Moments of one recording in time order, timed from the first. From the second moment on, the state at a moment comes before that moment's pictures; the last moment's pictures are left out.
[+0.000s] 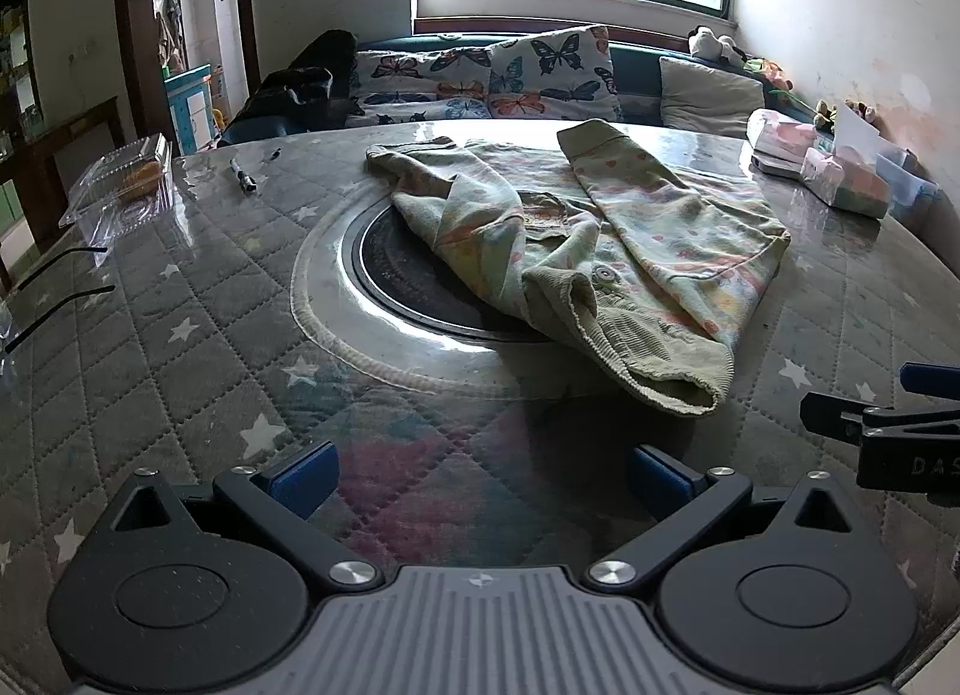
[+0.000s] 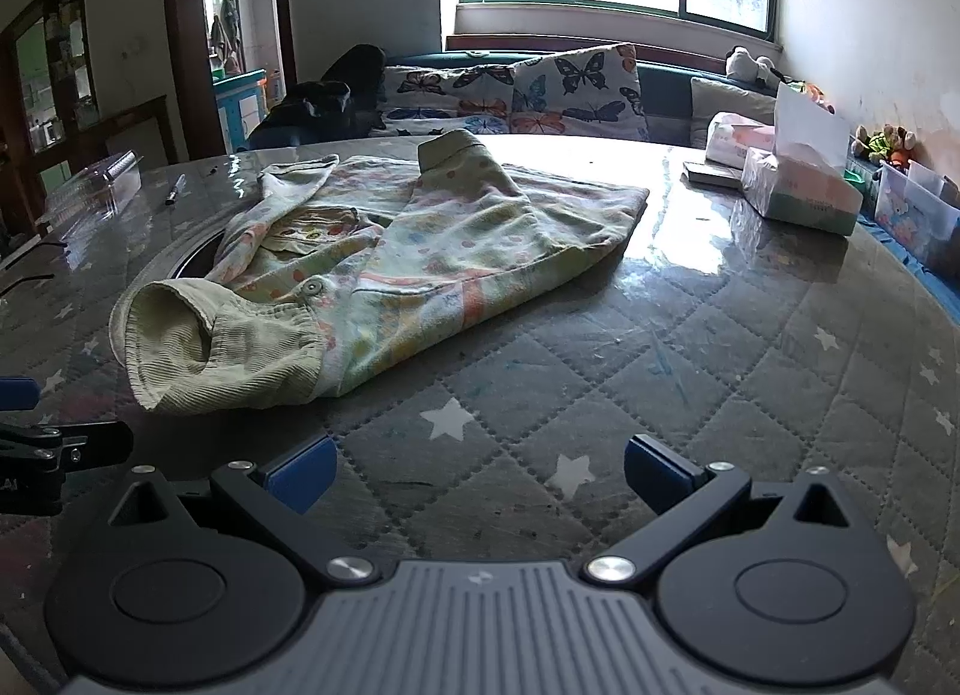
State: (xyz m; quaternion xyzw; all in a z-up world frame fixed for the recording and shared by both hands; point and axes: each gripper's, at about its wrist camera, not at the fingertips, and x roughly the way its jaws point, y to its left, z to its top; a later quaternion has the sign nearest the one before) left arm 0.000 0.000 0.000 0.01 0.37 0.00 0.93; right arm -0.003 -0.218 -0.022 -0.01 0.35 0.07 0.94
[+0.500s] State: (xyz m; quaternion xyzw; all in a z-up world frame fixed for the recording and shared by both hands) left arm 0.004 0.008 -0.004 0.01 0.38 -0.01 0.93; right arm -0.001 -0.217 -0.025 -0.01 0.35 0.07 0.93
